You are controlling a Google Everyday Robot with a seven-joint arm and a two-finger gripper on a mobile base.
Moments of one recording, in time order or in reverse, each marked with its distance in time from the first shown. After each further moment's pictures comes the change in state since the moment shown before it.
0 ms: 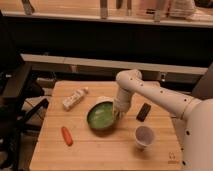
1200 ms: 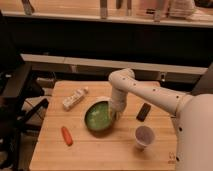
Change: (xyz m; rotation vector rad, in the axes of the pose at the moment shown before) arm -0.009 -0.016 0.005 -0.070 0.004 -0.050
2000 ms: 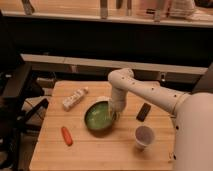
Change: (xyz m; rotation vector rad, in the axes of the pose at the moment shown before) arm 0.005 0.003 -0.001 -0.009 -0.011 0.027
